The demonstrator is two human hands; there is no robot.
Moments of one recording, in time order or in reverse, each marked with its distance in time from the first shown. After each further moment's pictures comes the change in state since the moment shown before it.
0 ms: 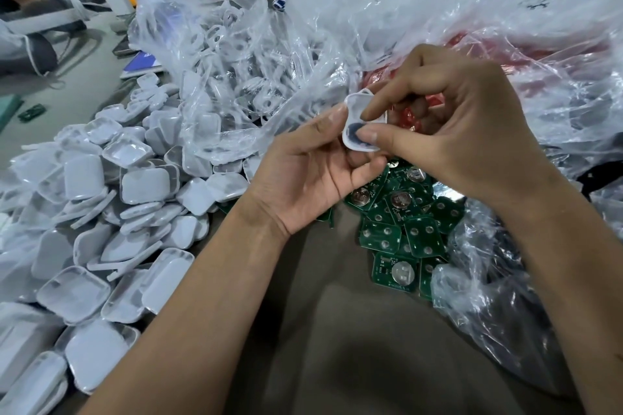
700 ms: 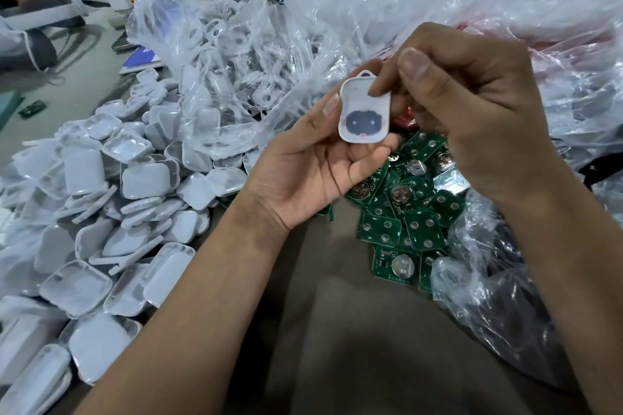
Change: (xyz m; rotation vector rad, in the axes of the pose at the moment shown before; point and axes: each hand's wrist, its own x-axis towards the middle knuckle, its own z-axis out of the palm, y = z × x) left_hand -0.001 0.000 -0.004 -0.106 -0.141 -0.006; right_hand 0.000 -0.002 0.002 0.374 0.050 -0.095
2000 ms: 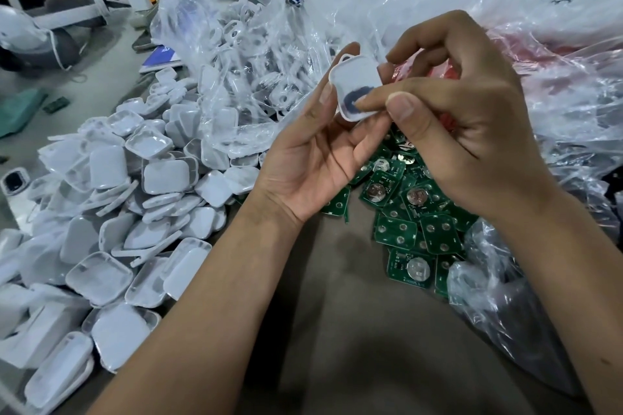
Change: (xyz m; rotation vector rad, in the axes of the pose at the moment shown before) left_hand 0.002 0.006 -0.004 -0.146 0.056 0.157; right_hand -0.006 0.002 0.014 -0.514 0.015 -0.173
